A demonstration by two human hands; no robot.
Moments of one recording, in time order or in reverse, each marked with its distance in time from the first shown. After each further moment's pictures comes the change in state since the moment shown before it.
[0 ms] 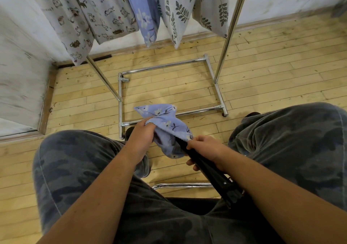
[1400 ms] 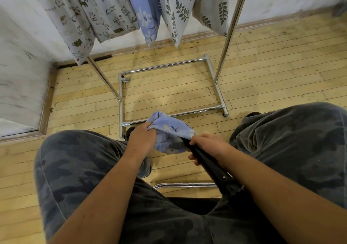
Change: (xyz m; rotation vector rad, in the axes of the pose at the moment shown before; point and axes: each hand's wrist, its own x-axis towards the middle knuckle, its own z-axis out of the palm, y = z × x) left_hand 0.011 -0.012 0.003 0.545 0.174 0.023; right_hand -0.001 -0.004 -0.003 0.109 0.058 0.023
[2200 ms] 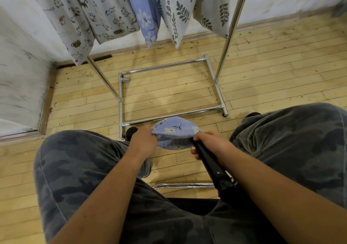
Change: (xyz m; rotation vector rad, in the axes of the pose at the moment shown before) left_hand 0.005 -0.006 0.005 0.102 -0.064 -0.112; right_hand 0.020 0.005 -0.008 0.092 0.131 -0.011
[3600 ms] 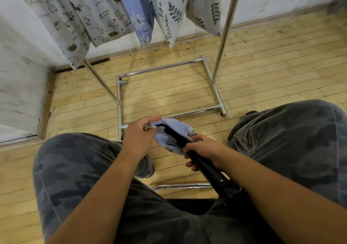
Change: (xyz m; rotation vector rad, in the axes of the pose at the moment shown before) left_hand -0.020 0.010 -0.013 -0.359 0.118 0.300; right_hand -0.013 0.000 0.006 -0.149 -0.217 0.045
